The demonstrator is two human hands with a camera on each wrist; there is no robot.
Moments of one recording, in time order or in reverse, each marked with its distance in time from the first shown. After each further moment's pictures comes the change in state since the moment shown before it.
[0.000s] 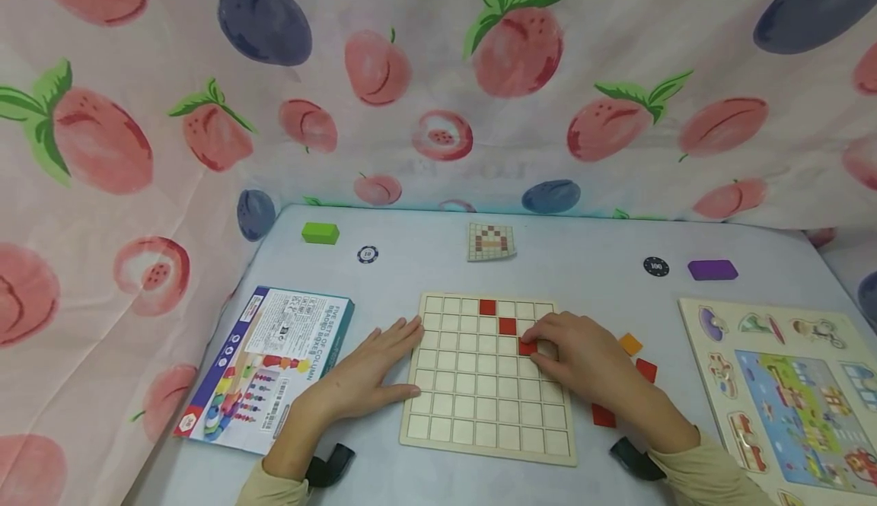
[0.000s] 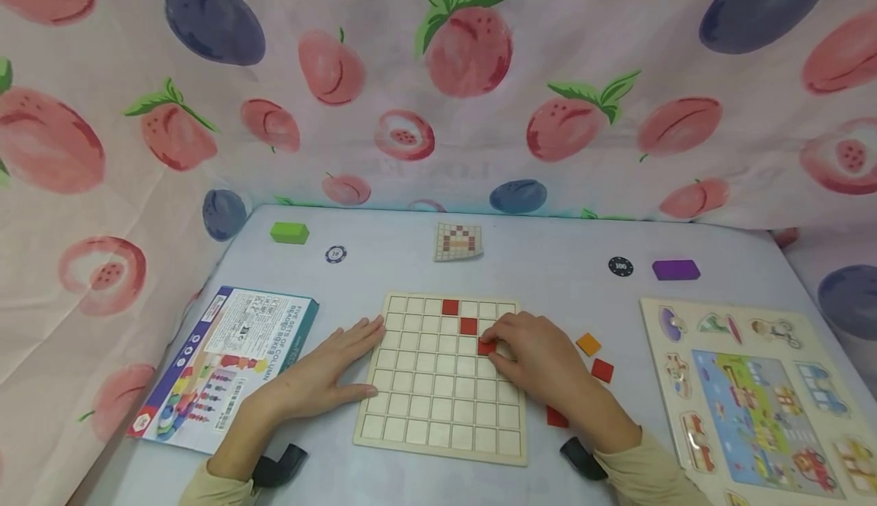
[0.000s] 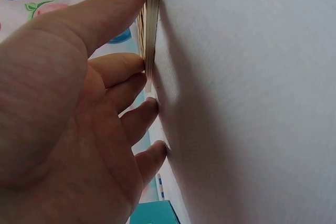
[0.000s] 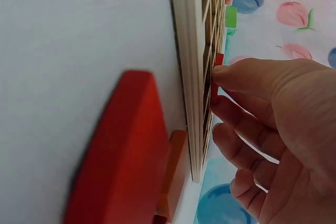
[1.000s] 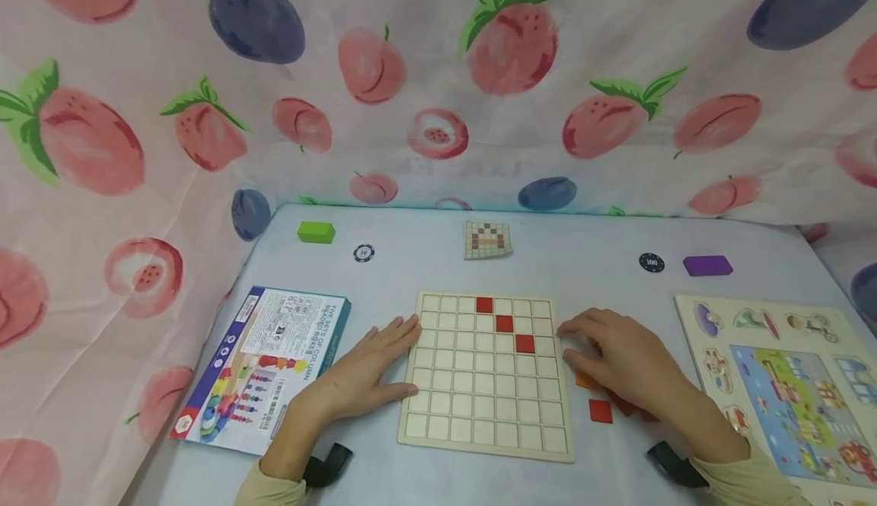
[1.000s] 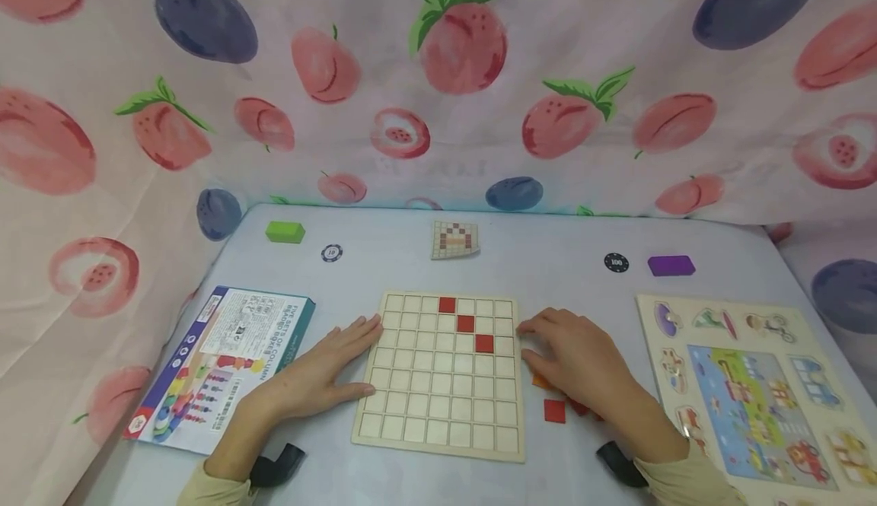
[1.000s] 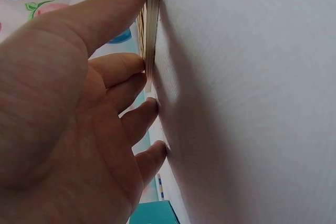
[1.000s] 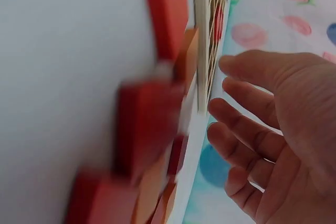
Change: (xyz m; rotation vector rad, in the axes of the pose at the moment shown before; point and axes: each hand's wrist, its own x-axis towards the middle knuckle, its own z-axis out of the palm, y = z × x) left_hand 0.001 -0.002 0.000 -0.002 -0.010 0.004; right_hand -0.024 0.031 -0.021 -0.066 -0.026 0.115
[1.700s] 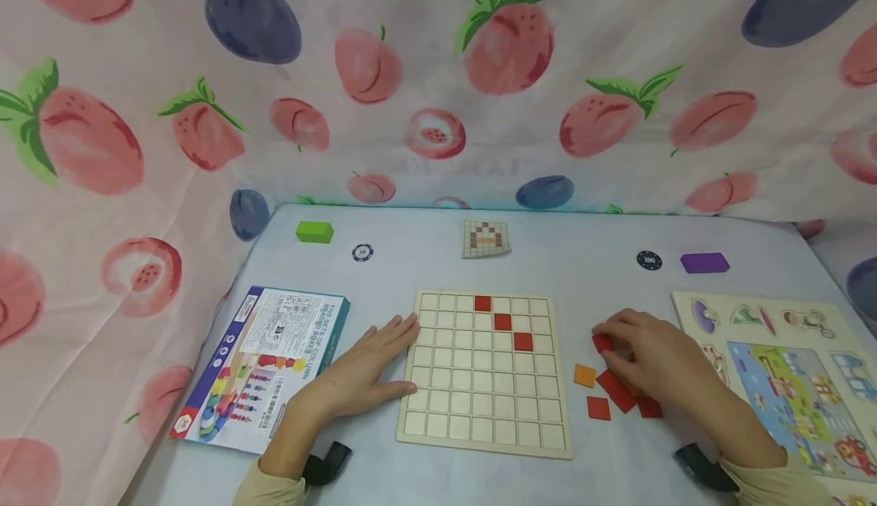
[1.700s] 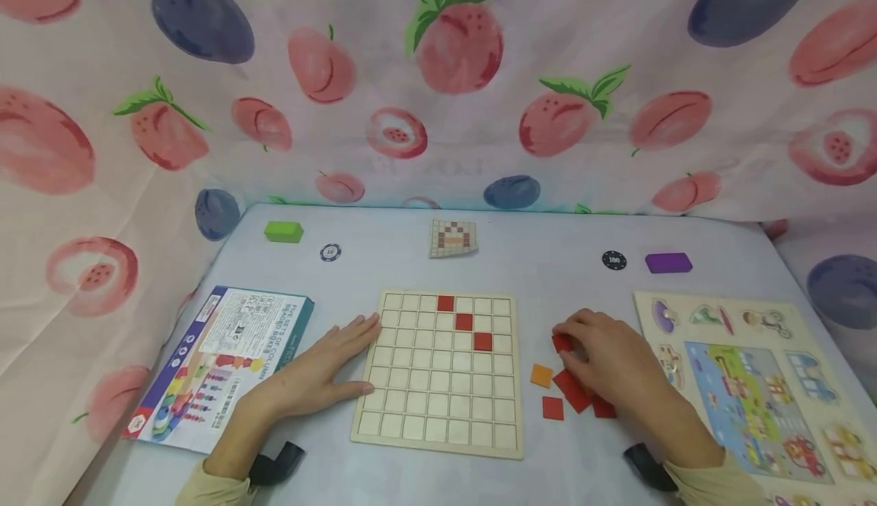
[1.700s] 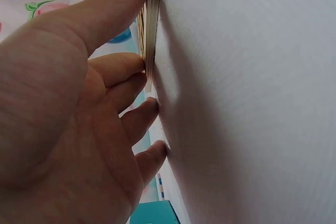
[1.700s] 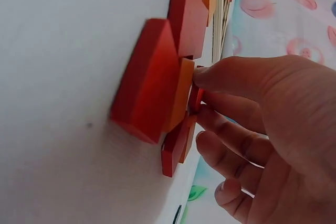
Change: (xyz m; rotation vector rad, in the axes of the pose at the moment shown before) left_hand 0.000 0.002 -0.001 -0.016 -0.013 -0.013; right_hand -0.018 0.034 -0.011 -0.051 -0.064 0.085
